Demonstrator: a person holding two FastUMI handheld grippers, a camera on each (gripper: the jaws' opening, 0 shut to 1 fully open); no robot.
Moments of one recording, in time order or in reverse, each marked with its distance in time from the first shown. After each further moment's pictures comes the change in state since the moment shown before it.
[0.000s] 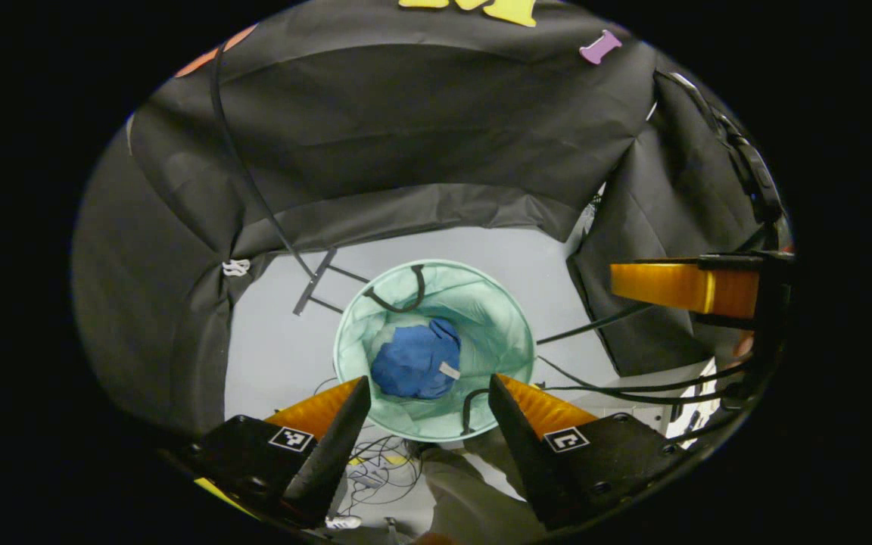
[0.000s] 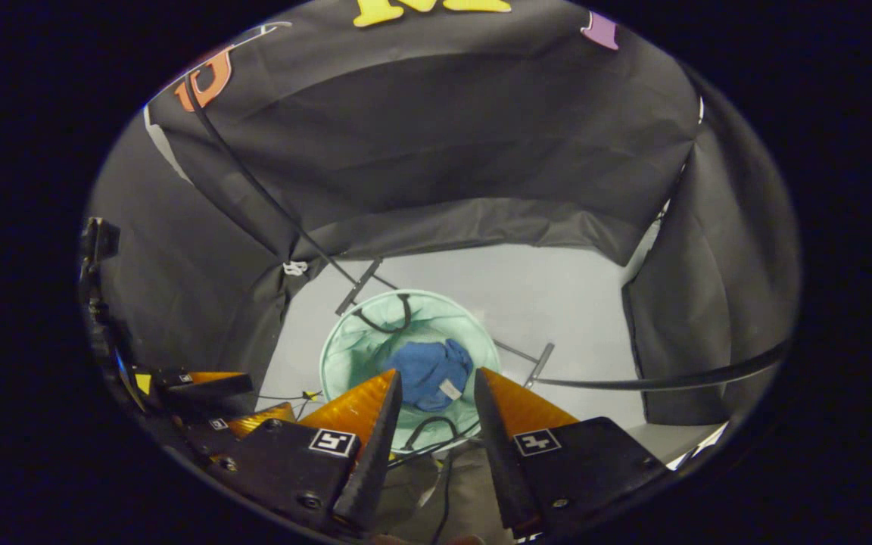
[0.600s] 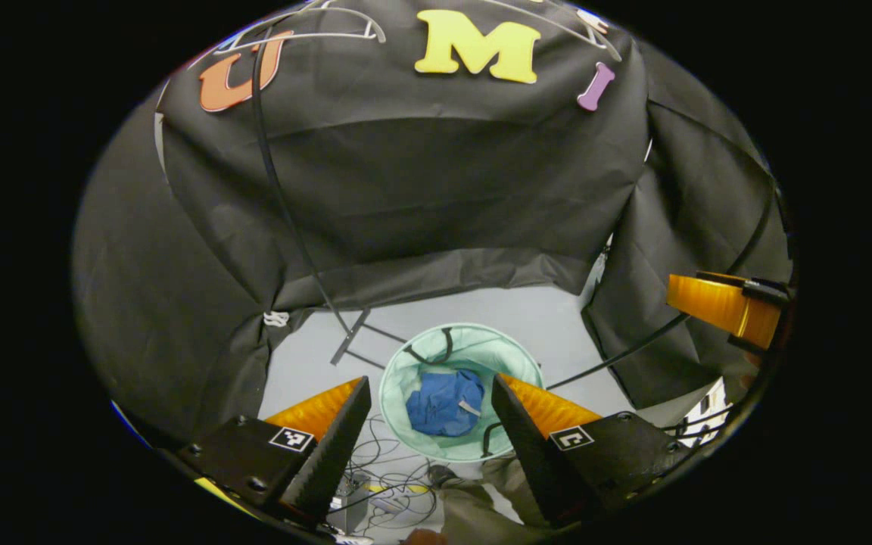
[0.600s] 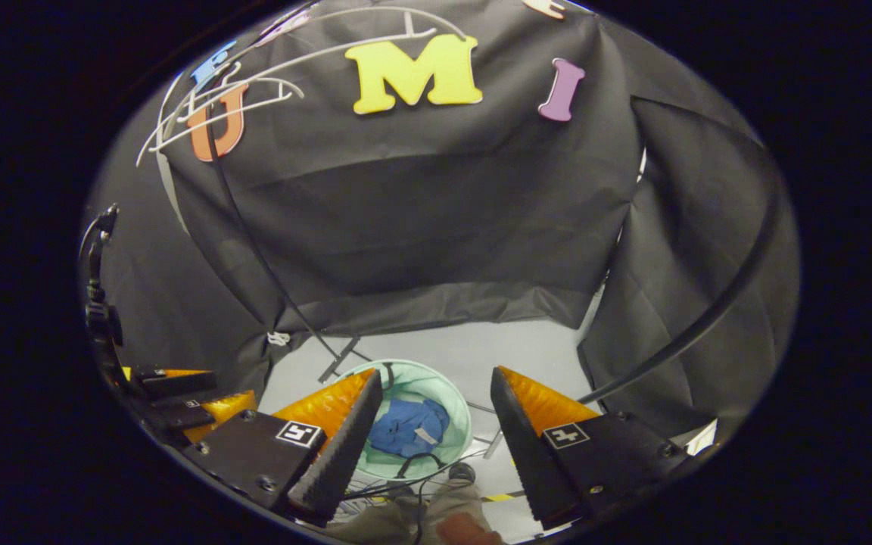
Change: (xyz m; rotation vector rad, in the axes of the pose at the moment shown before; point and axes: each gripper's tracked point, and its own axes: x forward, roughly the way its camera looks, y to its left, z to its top) left arm -0.104 0.010 0.061 0.035 -0.256 0.071; right arm -0.134 0.014 0.025 0.057 -0.352 -0.102
